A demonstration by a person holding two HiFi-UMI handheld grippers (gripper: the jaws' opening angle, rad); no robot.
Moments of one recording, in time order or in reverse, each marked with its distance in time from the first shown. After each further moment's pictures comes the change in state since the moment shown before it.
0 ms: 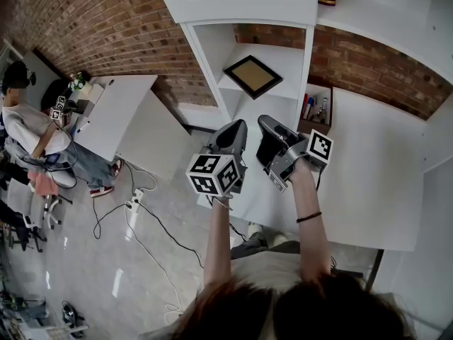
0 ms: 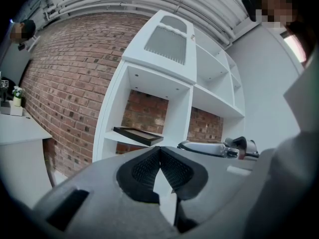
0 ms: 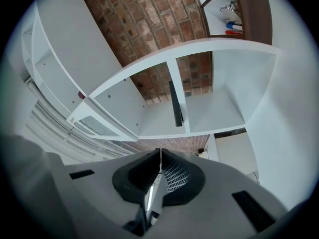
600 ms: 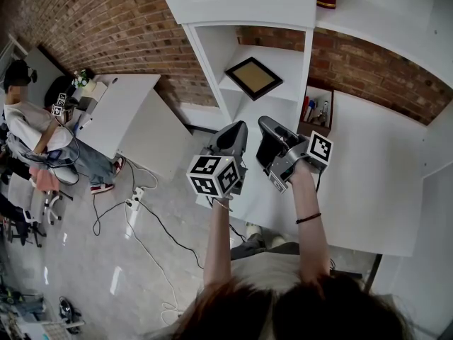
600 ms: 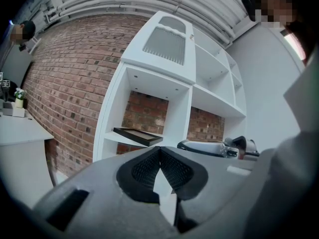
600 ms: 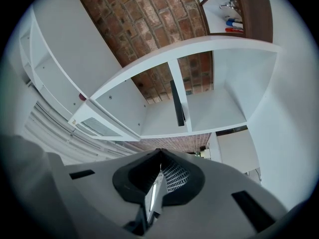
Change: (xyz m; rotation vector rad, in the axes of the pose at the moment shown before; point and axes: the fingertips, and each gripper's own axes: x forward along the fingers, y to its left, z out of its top) left arm -0.003 -0.005 0.003 0.004 -0.007 0.021; right arm -0.001 0.006 -0.001 0.019 0.021 0.019
